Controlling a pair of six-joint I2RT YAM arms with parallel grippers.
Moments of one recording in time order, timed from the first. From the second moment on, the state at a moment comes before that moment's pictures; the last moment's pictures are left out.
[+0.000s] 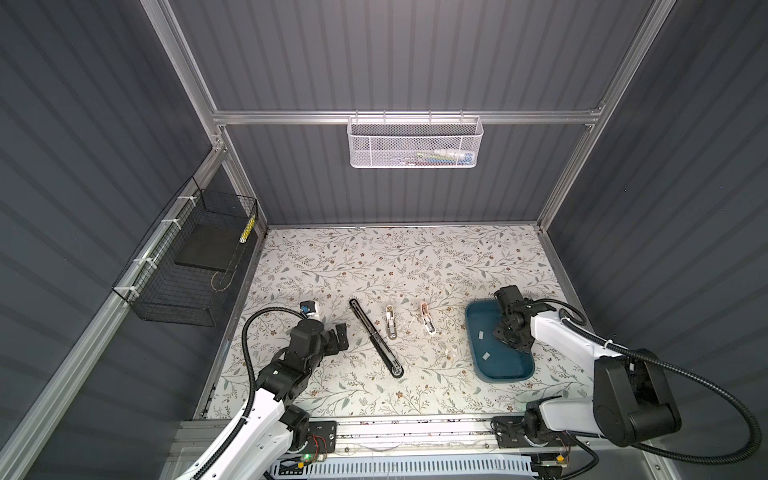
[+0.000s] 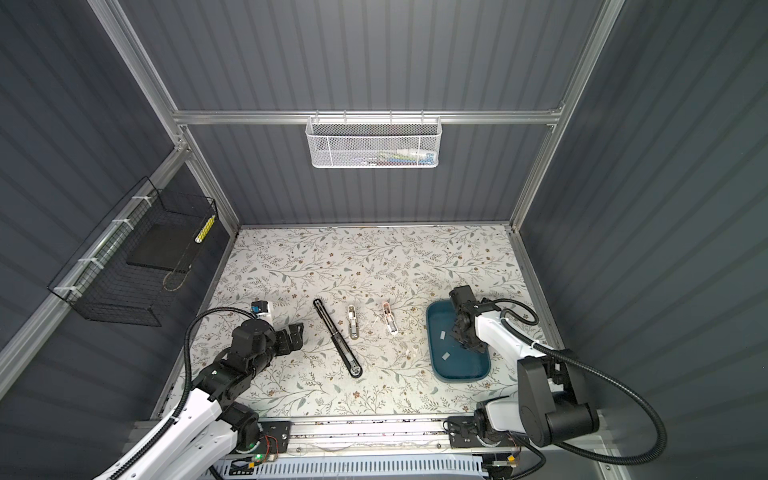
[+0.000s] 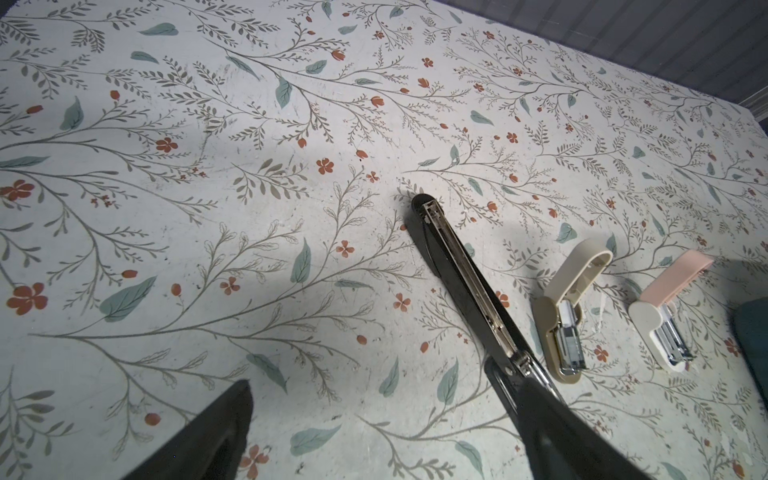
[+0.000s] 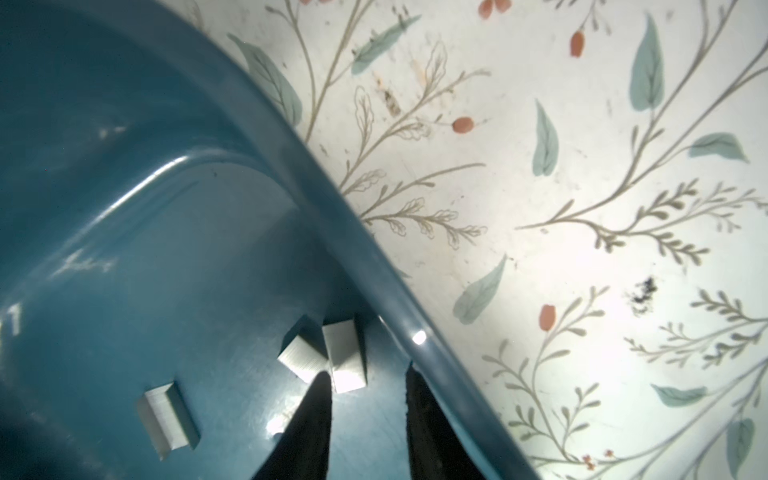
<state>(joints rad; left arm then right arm) -0.46 0.65 0.39 -0.39 -0.21 -0.45 0.20 1.36 0.69 -0.72 0.26 0.78</state>
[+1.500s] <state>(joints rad) -0.46 0.64 0.39 -0.39 -0.20 -0.45 0.15 1.55 0.82 -0.71 0.18 0.70</state>
